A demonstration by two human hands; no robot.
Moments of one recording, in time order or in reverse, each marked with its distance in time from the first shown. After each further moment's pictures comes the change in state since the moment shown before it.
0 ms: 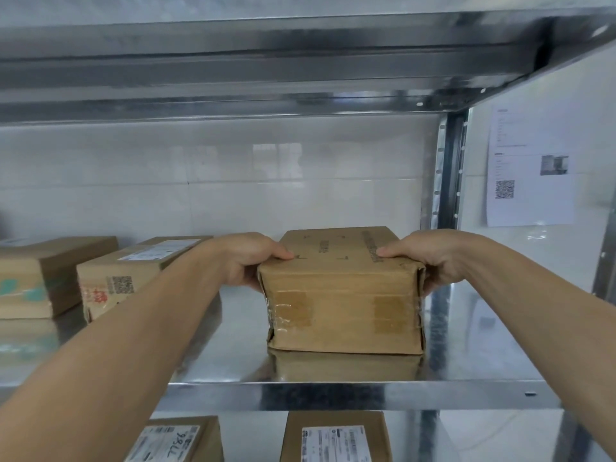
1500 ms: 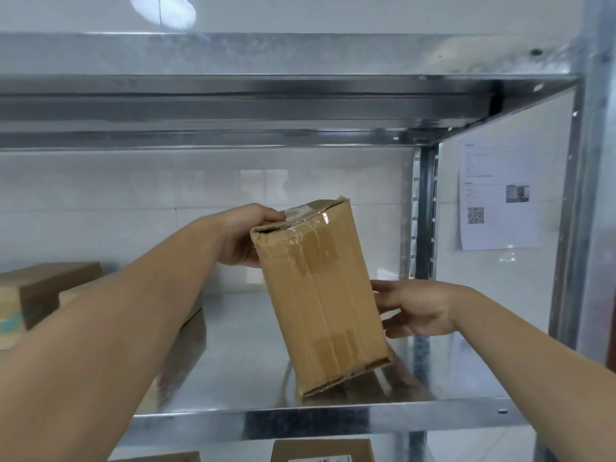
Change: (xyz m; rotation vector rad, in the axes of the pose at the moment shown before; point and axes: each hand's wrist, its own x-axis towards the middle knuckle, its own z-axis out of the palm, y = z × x) left_hand -0.018 0.064 -0.014 -0.091 -0.031 0.137; right_hand 0.031 0.053 -0.007 0.236 -0.325 -0.123
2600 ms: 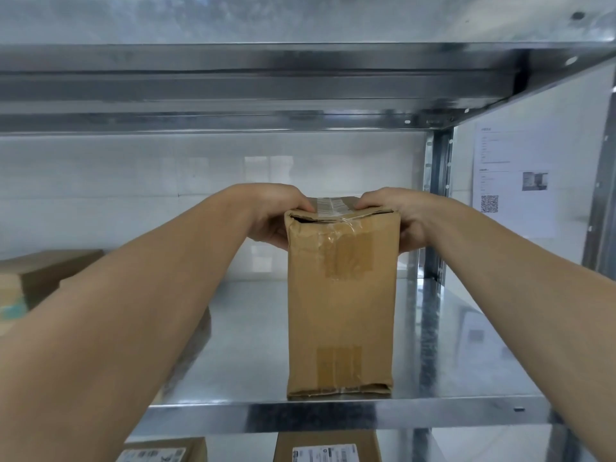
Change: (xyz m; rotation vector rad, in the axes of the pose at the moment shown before) left_hand -0.012 0.028 0.037 0.212 0.000 0.003; right_hand -0.029 -0.119 0.045 -0.009 0.318 -0.107
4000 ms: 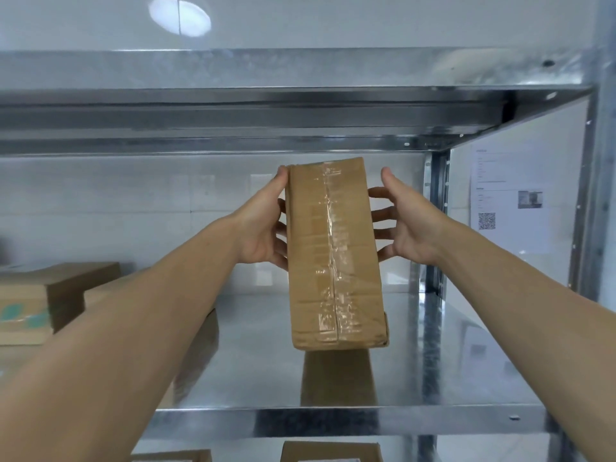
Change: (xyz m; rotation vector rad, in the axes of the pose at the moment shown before) left_hand -0.017 -0.020 -0.020 -0.410 -0.019 0.135; right_hand -0.018 0.001 -0.005 0.282 0.028 -0.265
